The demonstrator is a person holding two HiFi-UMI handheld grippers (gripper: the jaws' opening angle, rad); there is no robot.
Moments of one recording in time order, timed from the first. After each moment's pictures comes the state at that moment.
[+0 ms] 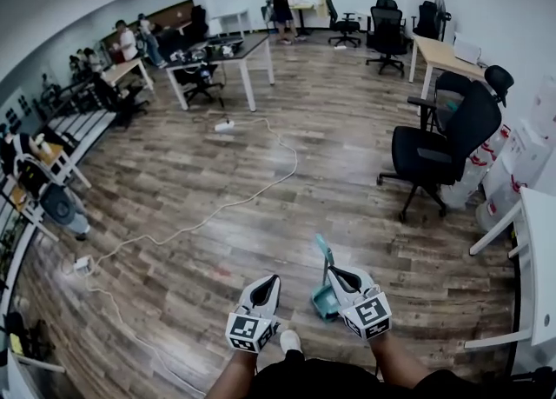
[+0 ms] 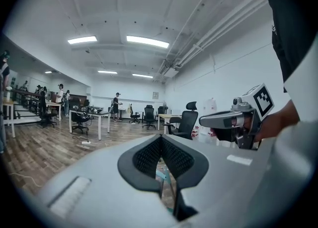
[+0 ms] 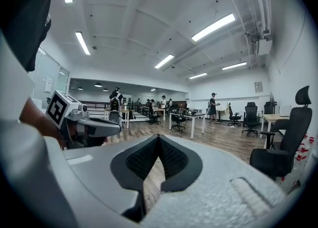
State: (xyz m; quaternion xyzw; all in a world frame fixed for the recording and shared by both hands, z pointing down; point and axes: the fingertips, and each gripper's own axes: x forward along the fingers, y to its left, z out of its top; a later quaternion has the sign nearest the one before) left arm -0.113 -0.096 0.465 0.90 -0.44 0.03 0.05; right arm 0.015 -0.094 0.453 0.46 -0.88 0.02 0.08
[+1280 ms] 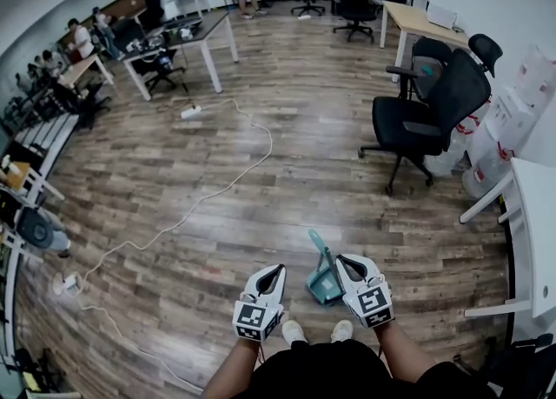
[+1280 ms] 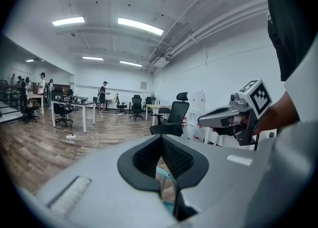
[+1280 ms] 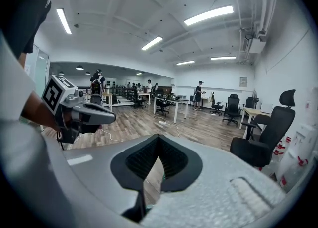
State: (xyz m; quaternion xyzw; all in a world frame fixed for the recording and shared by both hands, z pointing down) left arm -0.090 -0.172 0.510 0.93 -0.36 0.09 0.06; right arm 0.047 -0.151 0.501 0.54 -0.82 0.06 0.17
